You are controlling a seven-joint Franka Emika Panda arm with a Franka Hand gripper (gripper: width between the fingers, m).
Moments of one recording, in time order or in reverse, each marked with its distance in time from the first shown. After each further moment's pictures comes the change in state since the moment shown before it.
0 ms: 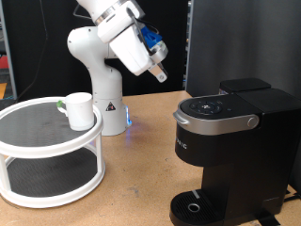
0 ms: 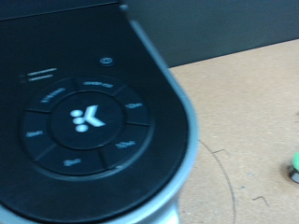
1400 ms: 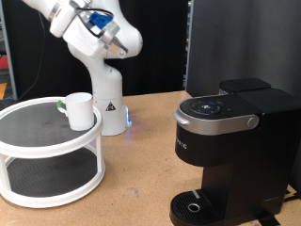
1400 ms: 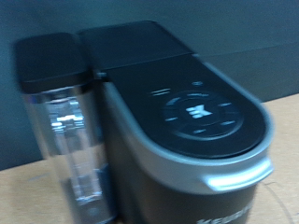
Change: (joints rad) arm -0.079 -0.204 -0.237 -0.116 0.018 -0.369 -0.140
